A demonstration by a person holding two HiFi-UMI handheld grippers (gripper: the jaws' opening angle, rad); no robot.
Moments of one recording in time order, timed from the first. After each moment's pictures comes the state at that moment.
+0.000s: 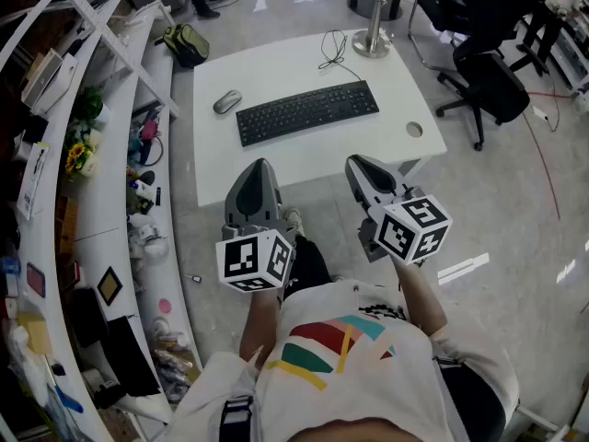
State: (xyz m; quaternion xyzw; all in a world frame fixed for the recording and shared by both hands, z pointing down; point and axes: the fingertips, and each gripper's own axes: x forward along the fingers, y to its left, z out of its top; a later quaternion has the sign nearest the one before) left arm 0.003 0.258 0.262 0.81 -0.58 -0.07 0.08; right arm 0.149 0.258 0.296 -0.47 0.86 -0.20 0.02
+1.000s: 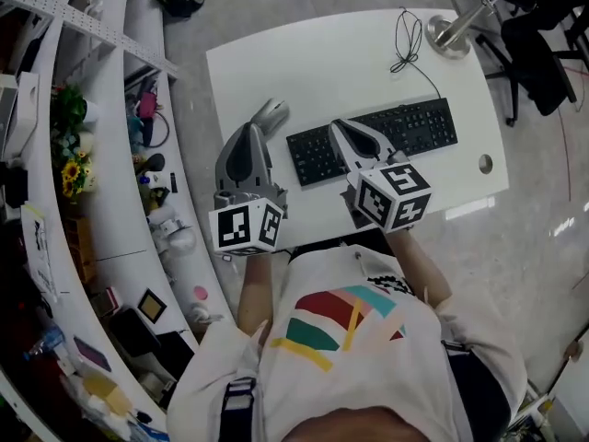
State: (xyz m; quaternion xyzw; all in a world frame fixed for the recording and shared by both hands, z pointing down) left arm -0.163 -0.082 0.324 0.80 -0.58 -0.03 0.11; right arm -0.032 -0.075 0.367 -0.47 0.84 -0.28 -0.05
